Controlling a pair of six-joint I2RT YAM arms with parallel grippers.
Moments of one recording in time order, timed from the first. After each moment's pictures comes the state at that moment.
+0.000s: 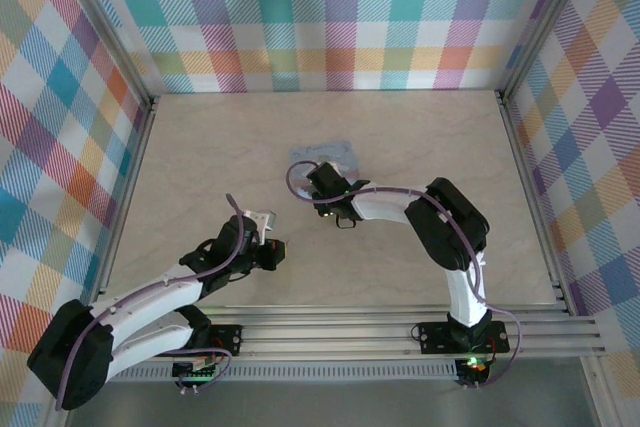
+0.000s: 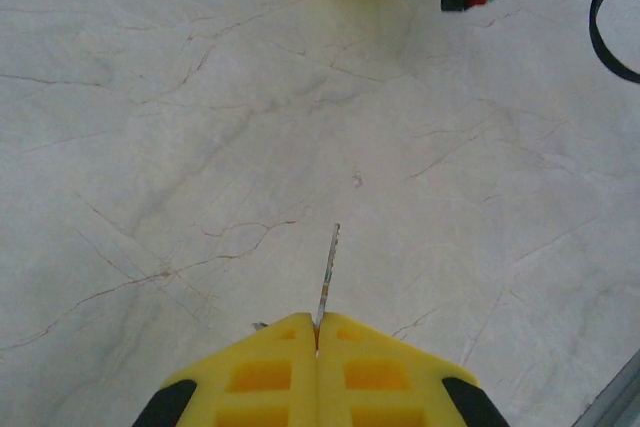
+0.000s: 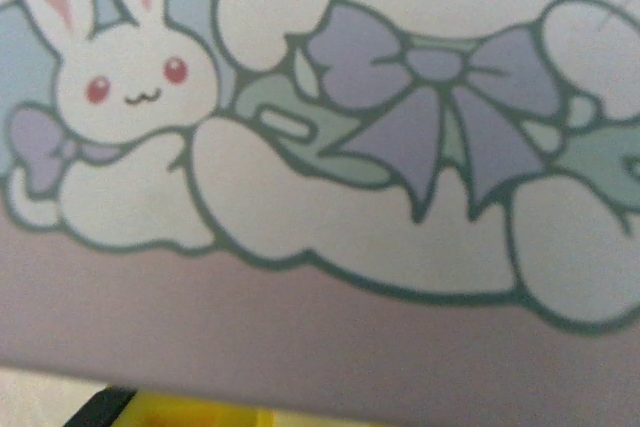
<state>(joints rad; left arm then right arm) -0.64 0.96 0.33 -0.10 0.16 -0.55 0.81 1.98 1.21 -0.21 0.25 0.41</state>
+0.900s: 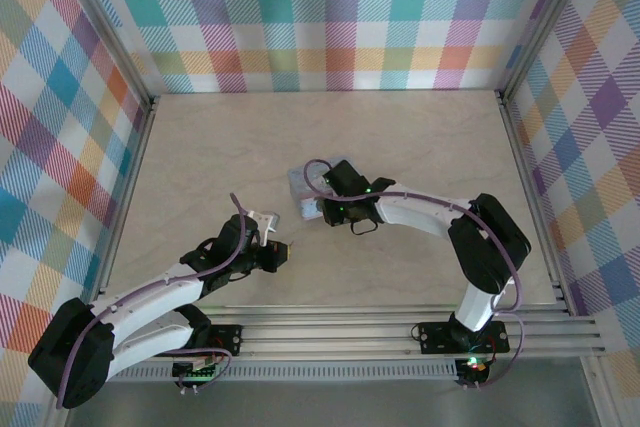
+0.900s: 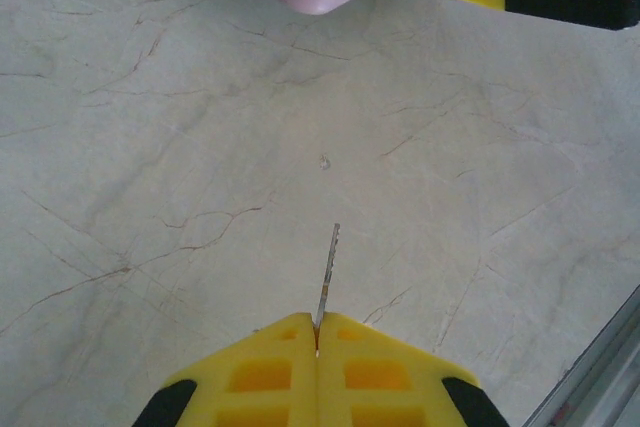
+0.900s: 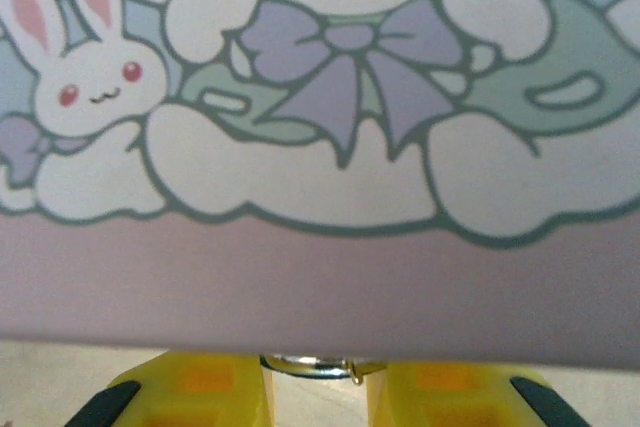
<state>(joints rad) -0.64 0.98 0.34 -0.10 0.23 -0.51 0.79 1.73 1.12 -0.44 0.00 0.48</state>
